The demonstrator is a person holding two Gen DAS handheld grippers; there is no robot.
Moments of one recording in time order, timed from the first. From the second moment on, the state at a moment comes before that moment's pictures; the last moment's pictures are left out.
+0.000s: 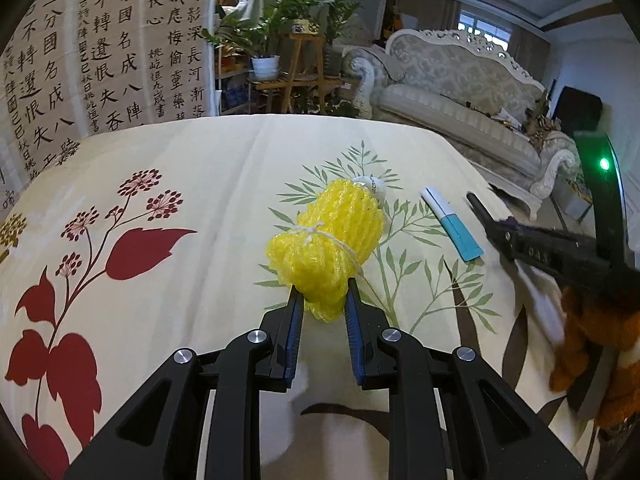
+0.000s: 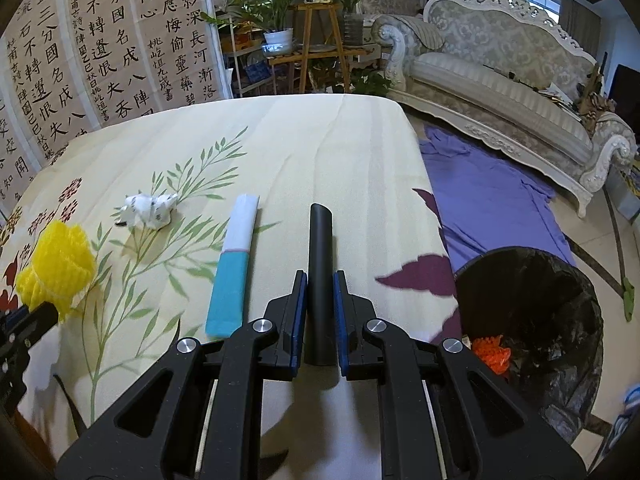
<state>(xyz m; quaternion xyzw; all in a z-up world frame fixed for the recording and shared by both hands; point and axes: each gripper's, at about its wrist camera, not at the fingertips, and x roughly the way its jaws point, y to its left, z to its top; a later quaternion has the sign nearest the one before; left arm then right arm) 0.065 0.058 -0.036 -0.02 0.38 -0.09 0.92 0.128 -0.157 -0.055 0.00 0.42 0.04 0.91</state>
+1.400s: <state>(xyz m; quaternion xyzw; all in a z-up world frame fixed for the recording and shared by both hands) 0.074 -0.174 -0.029 0.05 0.35 -0.26 0.90 0.031 -0.346 -0.056 0.09 0.36 -0.14 0.92</state>
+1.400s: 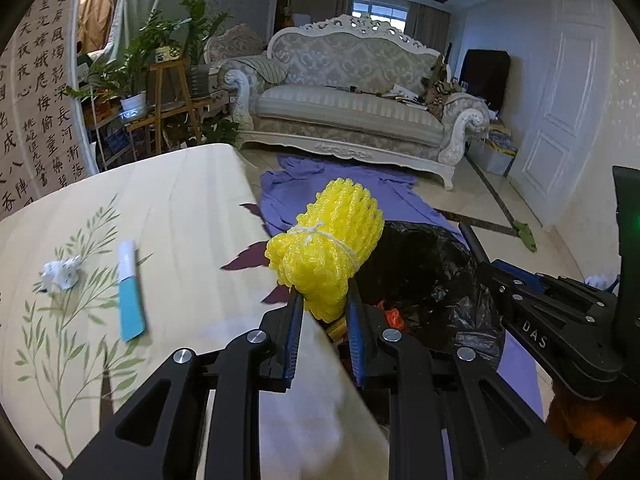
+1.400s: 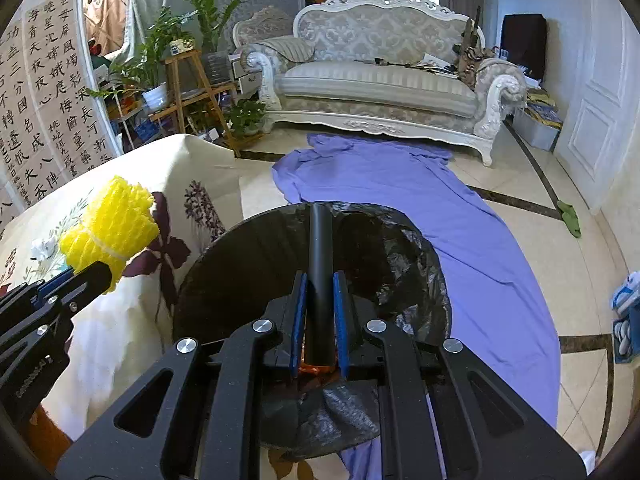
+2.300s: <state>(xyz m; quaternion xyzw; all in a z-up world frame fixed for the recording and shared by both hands) 0.071 -0.117 -0.024 0.04 0.36 -0.20 0.91 0.038 -0.308 -0.052 0.09 0.36 -0.11 0.92</state>
